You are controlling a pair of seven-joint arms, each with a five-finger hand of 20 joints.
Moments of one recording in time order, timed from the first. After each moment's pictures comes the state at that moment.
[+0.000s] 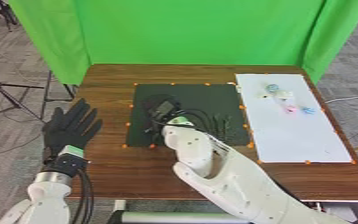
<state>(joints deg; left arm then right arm) 122.3 -50.5 -88.1 -119.3 9.9 13.1 24.1 -64.2 -75.8 35.2 -94.5 -151.0 -14.6 25.5</state>
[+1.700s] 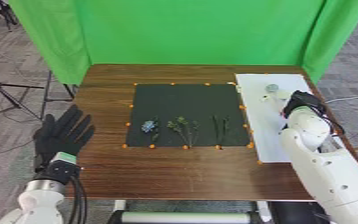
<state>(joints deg) 127.3 -50.4 -91.4 -120.9 8.9 13.5 25.2 -77.3 -59.2 73.5 -89.0 -138.1 -13.8 45.4</state>
